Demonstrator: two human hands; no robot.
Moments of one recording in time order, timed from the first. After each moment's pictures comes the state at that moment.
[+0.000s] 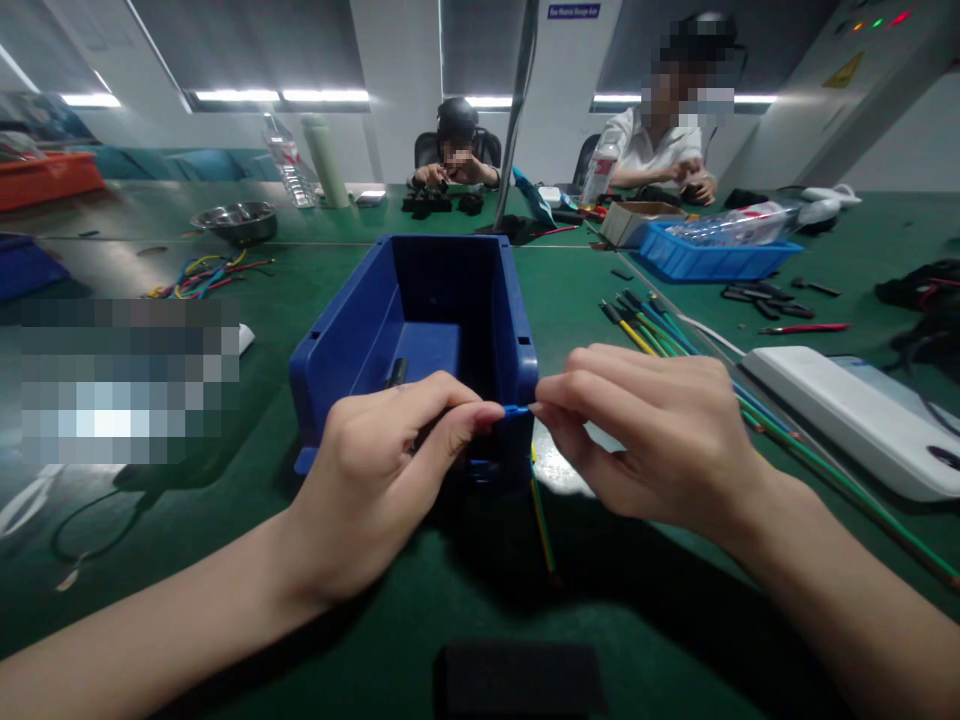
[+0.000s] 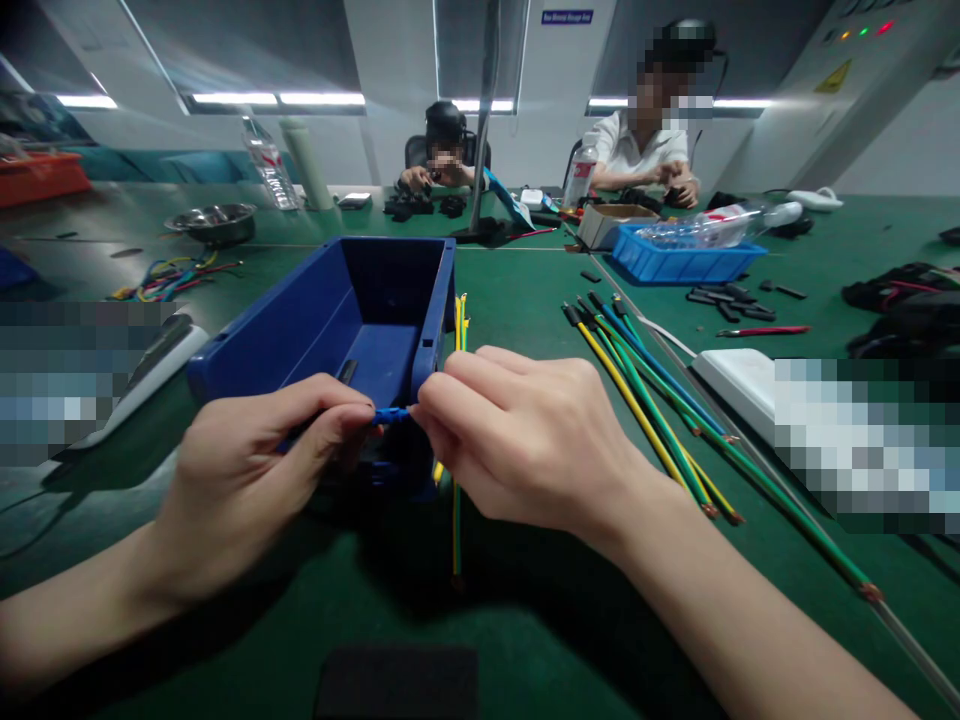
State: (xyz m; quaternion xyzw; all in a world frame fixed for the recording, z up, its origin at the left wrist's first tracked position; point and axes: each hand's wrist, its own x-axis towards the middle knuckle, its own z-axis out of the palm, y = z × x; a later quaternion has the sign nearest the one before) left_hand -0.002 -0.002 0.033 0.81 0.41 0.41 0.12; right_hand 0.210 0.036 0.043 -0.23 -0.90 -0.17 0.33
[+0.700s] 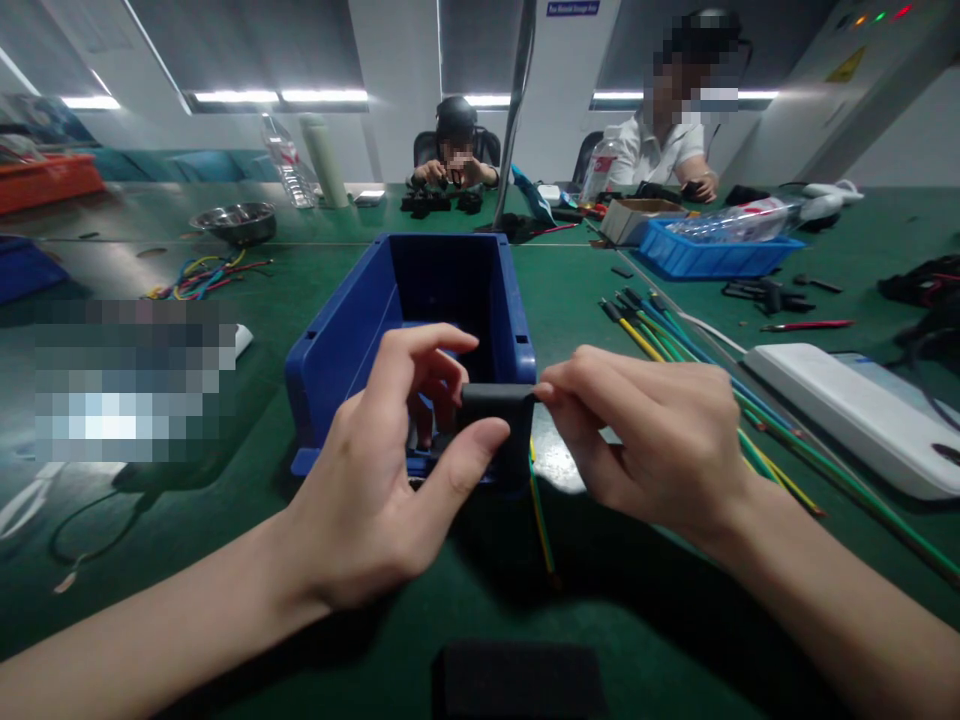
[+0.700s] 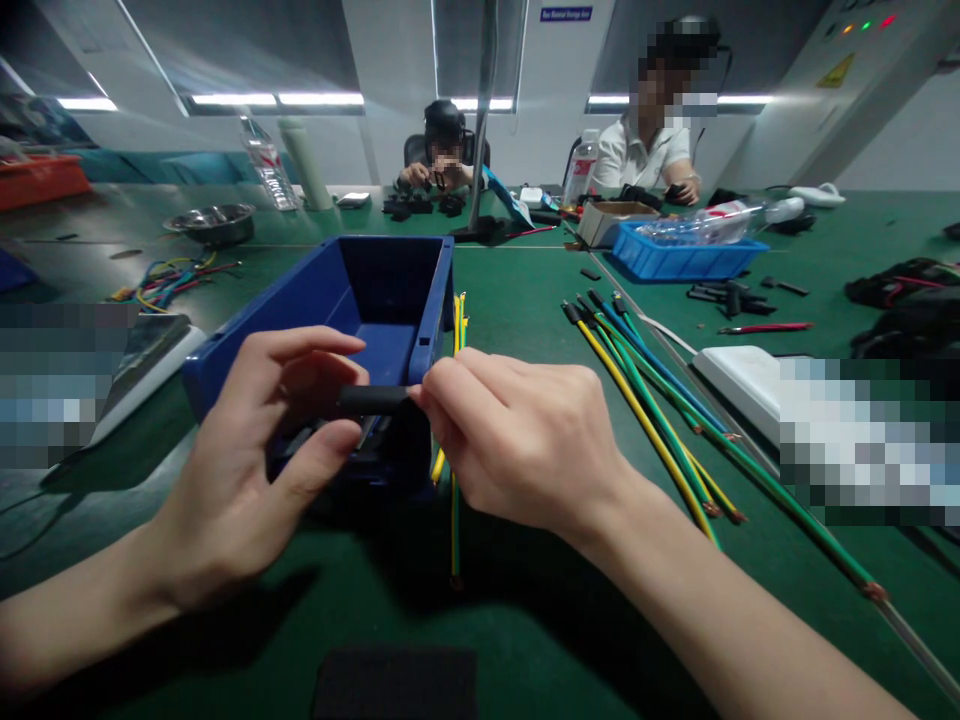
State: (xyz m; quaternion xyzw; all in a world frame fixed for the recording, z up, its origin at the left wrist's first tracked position) left_hand 0.001 -0.003 0.029 0.77 0.43 0.45 0.14; right_hand 0.203 0.033 0.038 -0.28 -0.87 -0.18 0.37
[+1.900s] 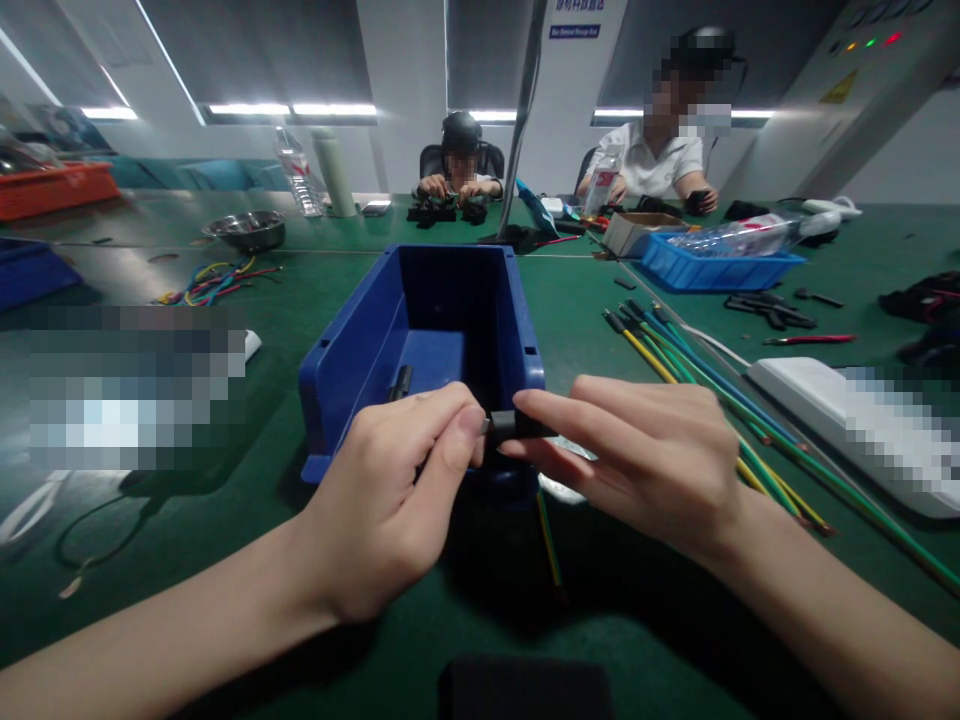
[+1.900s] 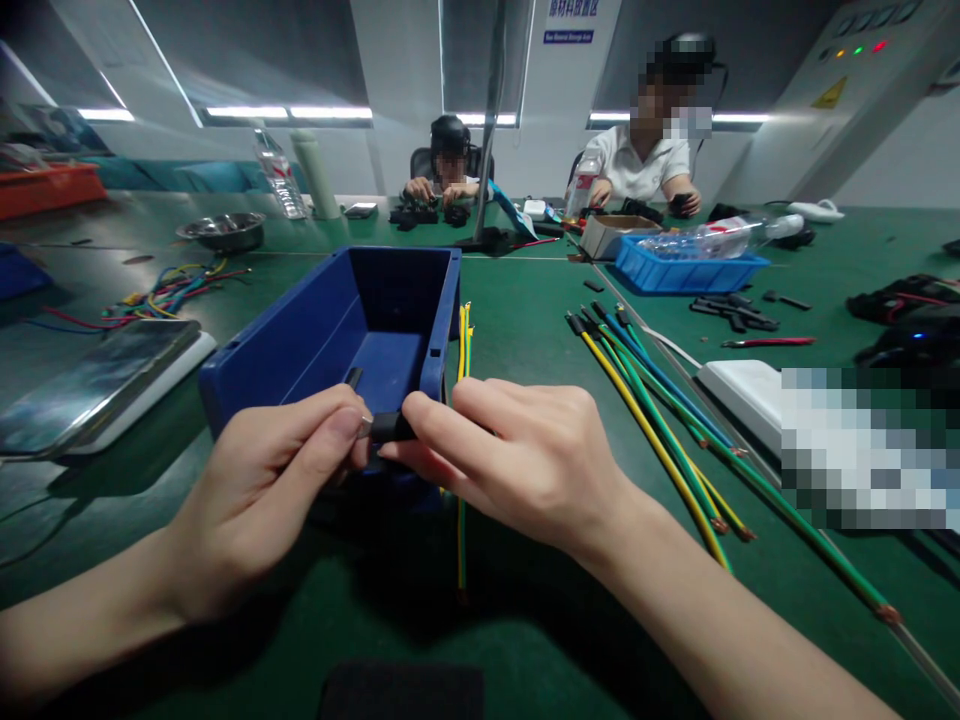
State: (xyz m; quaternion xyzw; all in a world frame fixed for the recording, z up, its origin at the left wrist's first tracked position) left_hand 0.000 -0.003 0.033 0.80 0.41 0.40 0.19; right_hand 0.205 0.036 0.032 -0.22 -0.87 -0.20 0.38
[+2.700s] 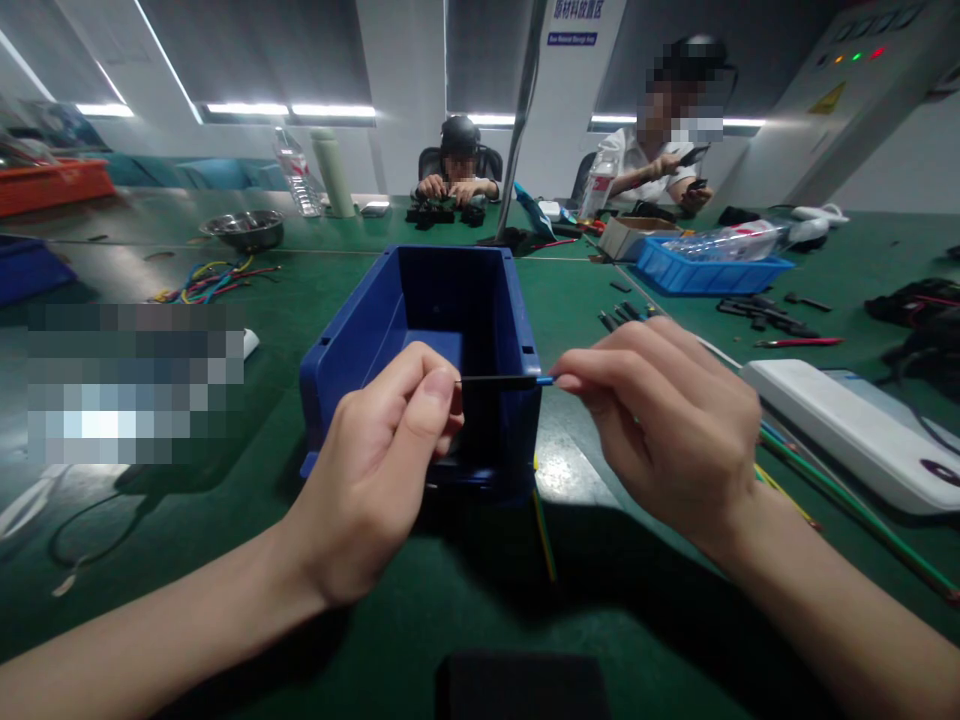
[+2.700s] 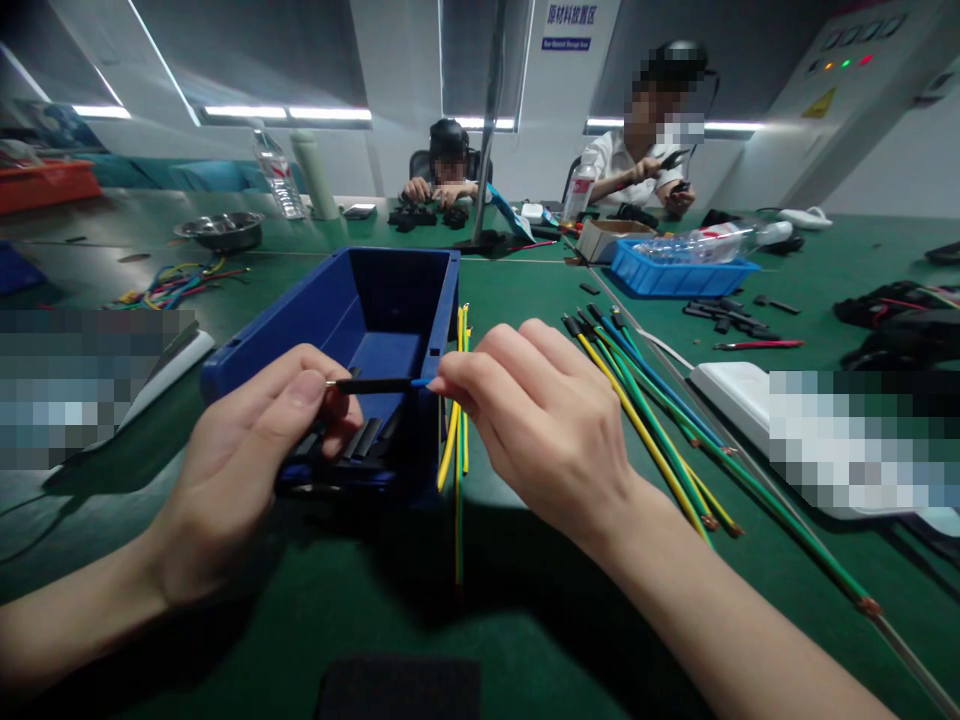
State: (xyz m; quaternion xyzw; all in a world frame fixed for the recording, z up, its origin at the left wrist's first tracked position) left_hand 0.001 -0.005 0.035 0.68 0.47 0.47 0.31; right_hand 0.207 0.043 0.041 -0.24 -0.84 -0.22 0.43
